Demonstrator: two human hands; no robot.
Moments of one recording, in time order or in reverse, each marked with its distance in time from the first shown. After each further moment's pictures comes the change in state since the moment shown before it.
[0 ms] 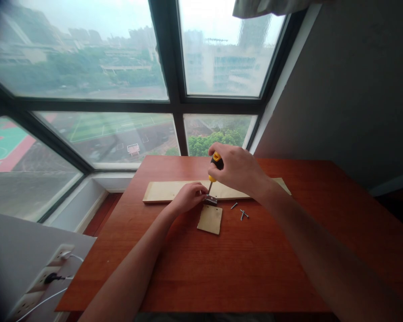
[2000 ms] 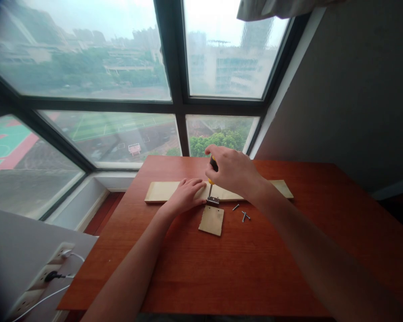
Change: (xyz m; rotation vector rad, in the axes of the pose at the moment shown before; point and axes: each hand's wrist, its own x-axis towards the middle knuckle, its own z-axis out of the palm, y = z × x) left_hand -0.011 0.002 -0.016 0.441 -0.064 0.042; right_hand 0.005 -0.010 0.007 -0.087 -0.080 -0.006
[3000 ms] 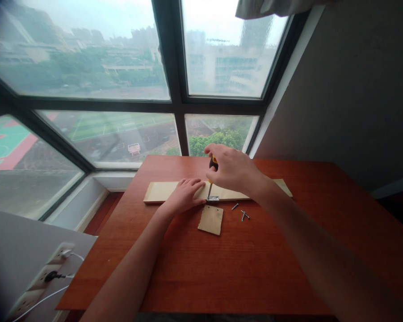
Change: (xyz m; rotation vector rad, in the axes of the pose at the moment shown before) left_hand 0.000 -0.002 0.001 0.028 0.002 0.015; right_hand 0.002 0.005 -0.004 0.074 -0.044 -0.040
